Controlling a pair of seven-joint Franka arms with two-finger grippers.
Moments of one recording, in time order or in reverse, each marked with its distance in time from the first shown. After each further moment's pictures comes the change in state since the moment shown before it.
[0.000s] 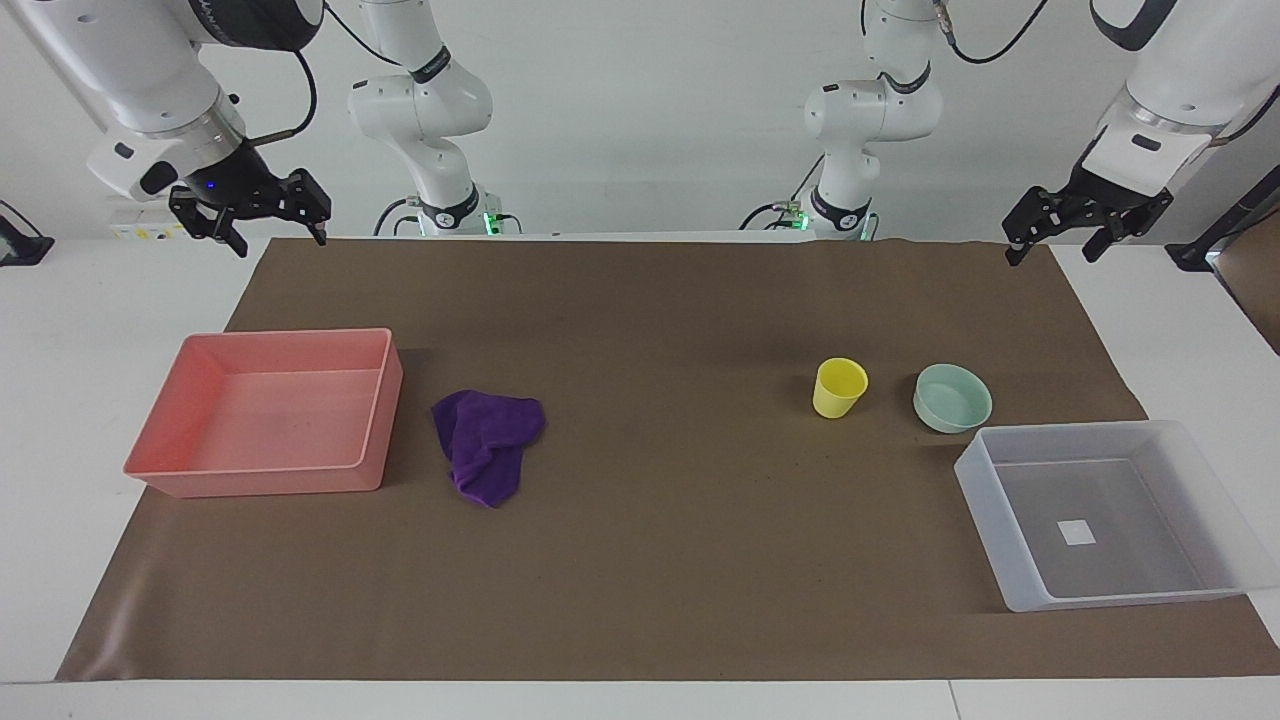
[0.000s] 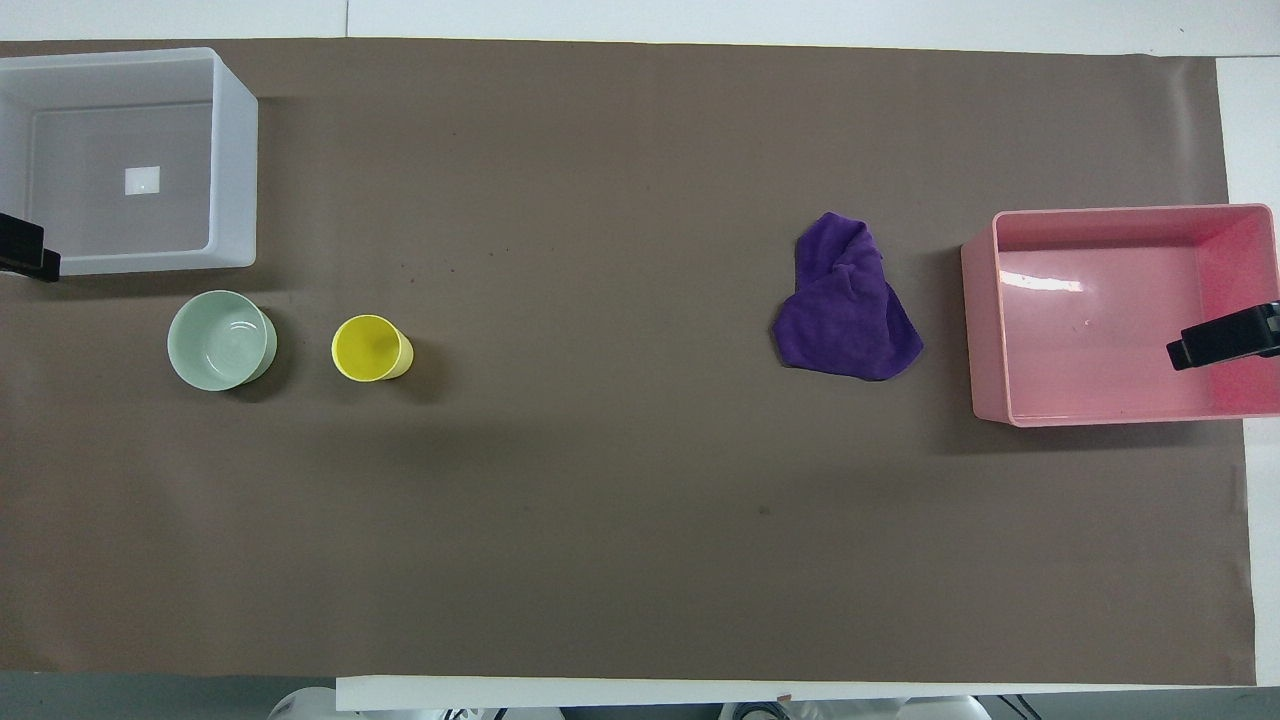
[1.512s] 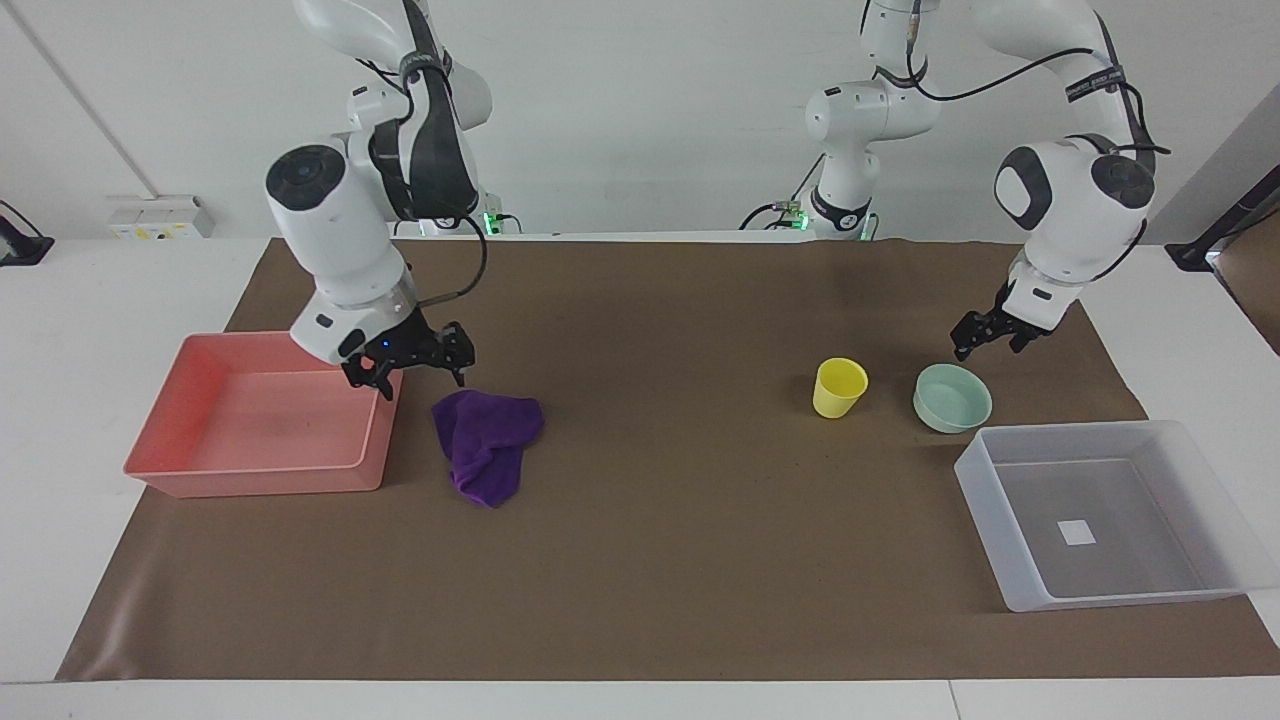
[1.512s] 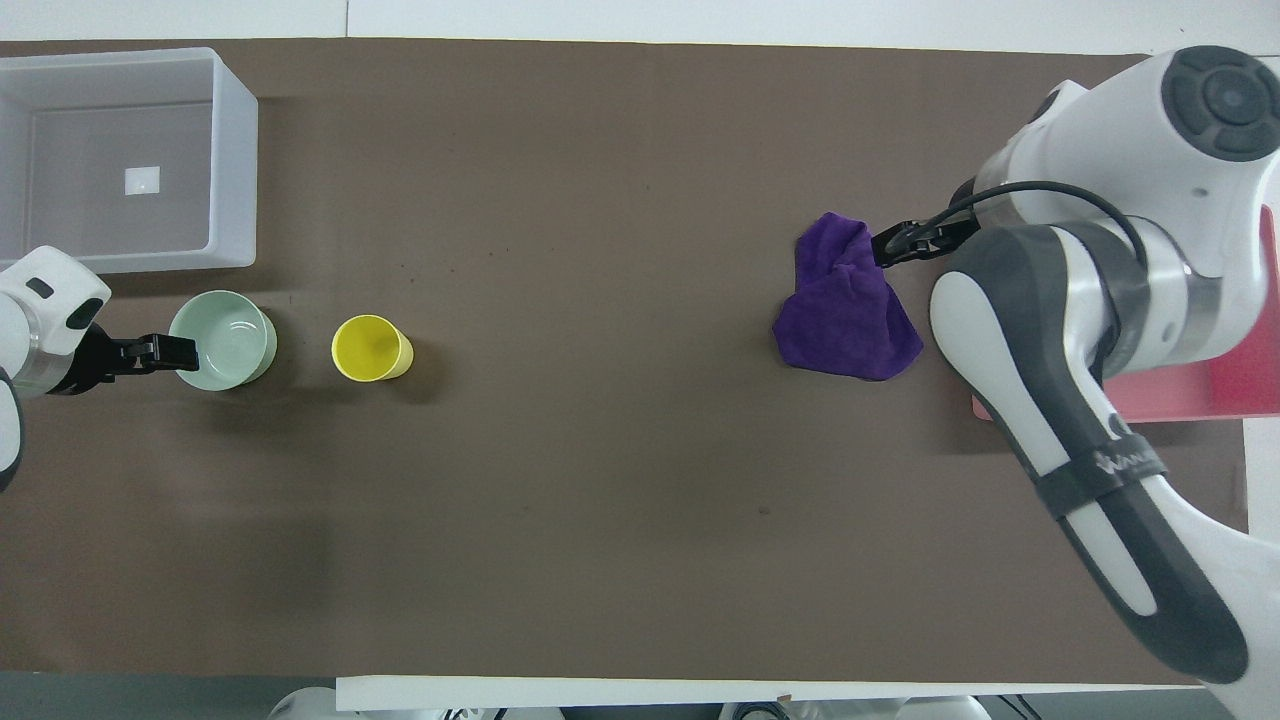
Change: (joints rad) left arm 0.136 -0.065 0.018 -0.832 0.001 0.805 0.000; right arm 0.233 0.293 0.013 -0.142 0.095 0.593 0.220
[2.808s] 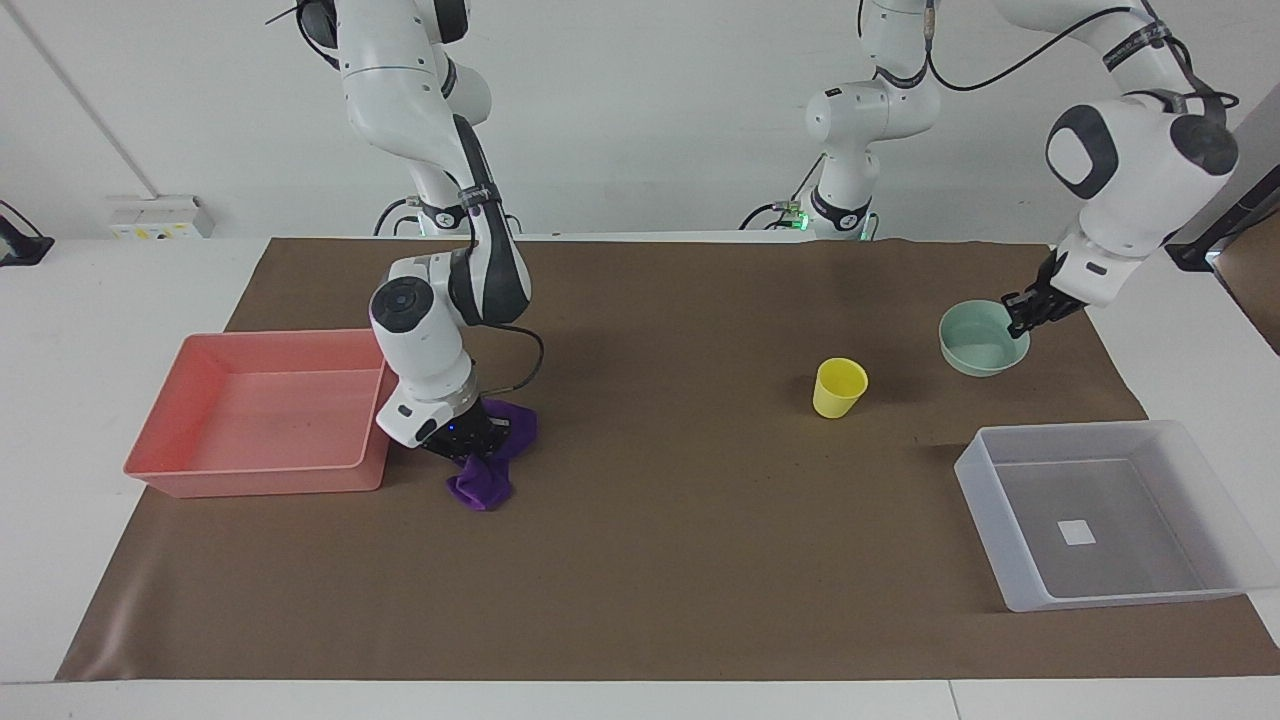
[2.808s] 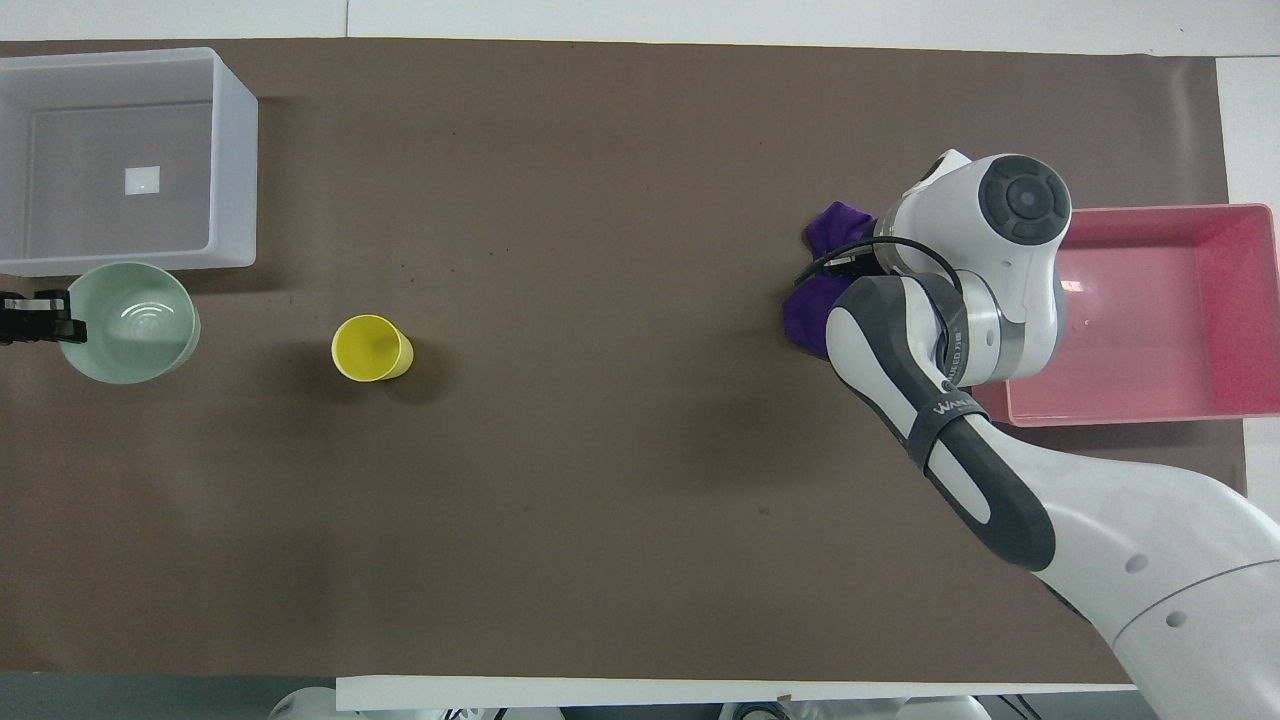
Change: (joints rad) left arm 0.027 -0.011 0.001 0.337 -0.086 -0.330 0.023; right arm 0.036 0.143 -0.001 -0.139 0.074 0.358 0.024
